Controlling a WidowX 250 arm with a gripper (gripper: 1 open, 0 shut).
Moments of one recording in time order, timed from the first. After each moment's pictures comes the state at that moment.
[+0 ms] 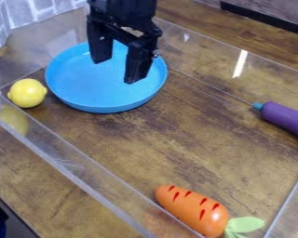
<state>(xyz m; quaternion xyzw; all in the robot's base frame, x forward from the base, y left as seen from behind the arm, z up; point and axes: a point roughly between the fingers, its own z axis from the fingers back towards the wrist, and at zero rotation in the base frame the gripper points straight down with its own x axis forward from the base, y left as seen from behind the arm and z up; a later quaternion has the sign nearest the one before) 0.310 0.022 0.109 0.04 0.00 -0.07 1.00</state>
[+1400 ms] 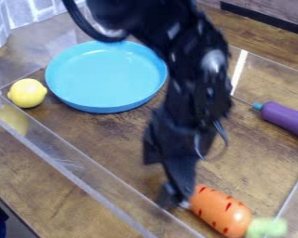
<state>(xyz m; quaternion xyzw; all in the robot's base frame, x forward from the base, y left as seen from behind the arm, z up) 0.258 -0.081 0.022 0.08 -0.01 -0.33 0.94</state>
